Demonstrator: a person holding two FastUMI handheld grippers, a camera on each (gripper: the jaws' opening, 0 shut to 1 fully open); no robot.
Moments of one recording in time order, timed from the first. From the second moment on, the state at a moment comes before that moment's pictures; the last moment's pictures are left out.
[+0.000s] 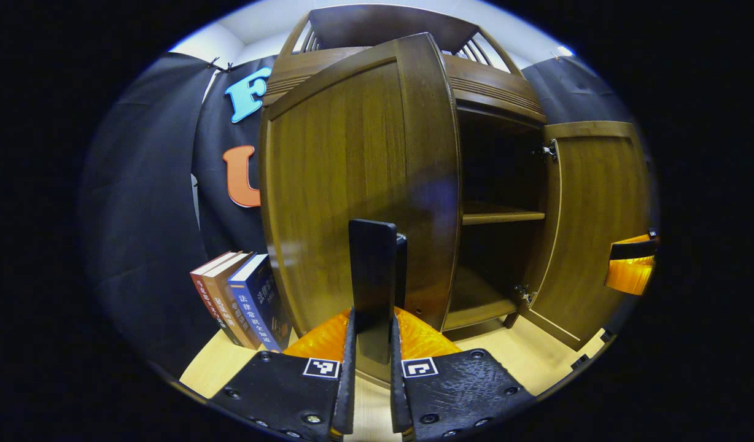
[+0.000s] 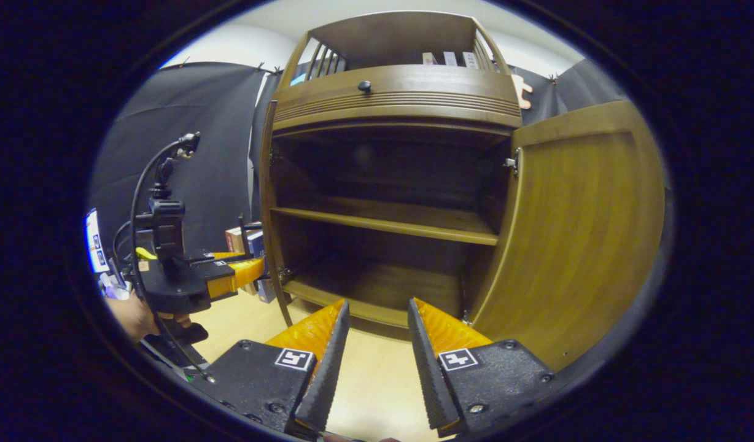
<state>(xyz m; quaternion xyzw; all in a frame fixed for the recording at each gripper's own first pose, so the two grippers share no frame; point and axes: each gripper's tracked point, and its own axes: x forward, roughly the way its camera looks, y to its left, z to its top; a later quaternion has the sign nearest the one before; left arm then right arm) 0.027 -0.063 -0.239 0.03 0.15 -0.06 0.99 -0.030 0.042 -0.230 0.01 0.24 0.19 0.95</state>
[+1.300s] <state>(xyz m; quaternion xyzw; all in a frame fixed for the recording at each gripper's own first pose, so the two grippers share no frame) -0.033 0.093 -0.232 -0.03 0.15 0.07 0.99 -0.035 0.131 -0.233 0.01 0.25 0.25 0.93</state>
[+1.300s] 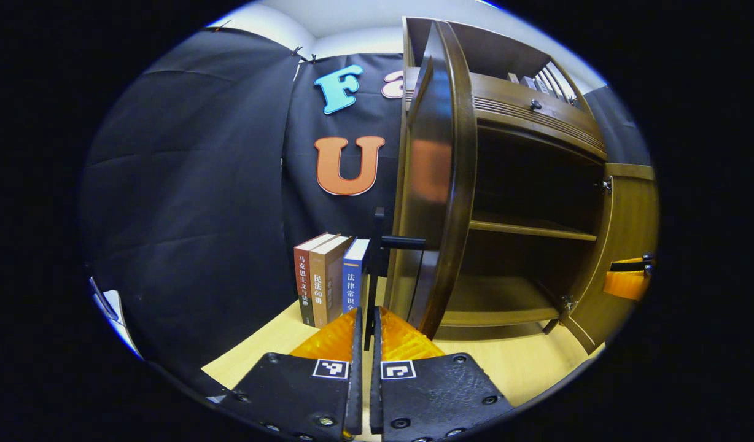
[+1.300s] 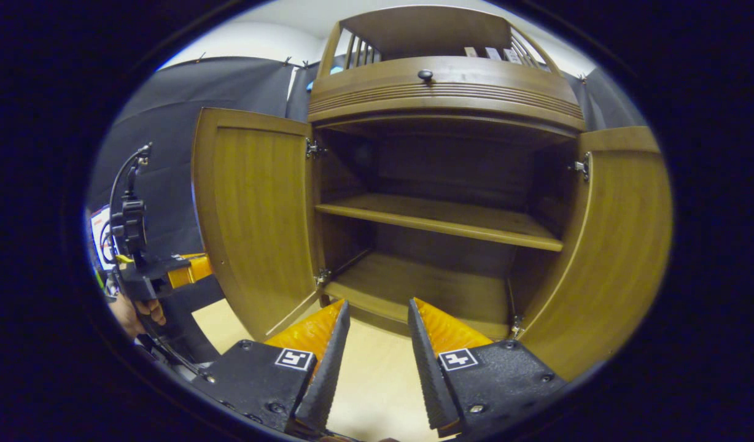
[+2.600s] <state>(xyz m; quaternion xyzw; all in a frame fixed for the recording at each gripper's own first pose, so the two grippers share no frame) -0.067 0.134 -0.117 0.02 0.05 0.11 0.99 -0.019 0.117 -0.199 0.04 0.21 0.16 0.96</state>
